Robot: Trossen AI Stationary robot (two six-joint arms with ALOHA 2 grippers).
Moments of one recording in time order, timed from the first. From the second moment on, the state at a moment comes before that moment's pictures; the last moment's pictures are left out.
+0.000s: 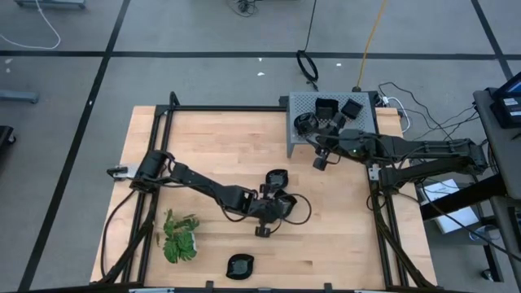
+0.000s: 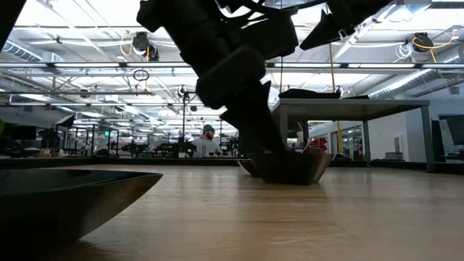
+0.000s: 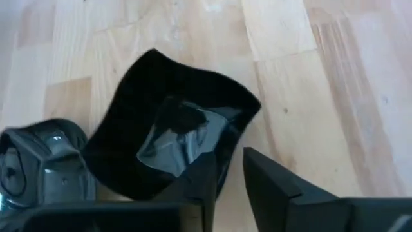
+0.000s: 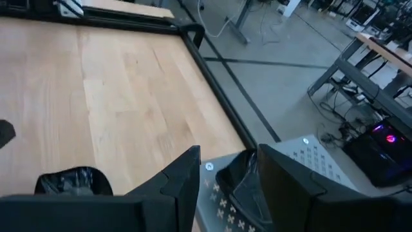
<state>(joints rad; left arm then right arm) -0.27 2.07 1.40 -0.25 -0.22 -0.02 -0.06 0.98 0.86 -0.33 0.49 -0.12</state>
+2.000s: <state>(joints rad) -0.56 1.96 1.22 -0.33 0.16 -0.66 -0.02 0.98 0.86 -0.40 0.49 -0.12</state>
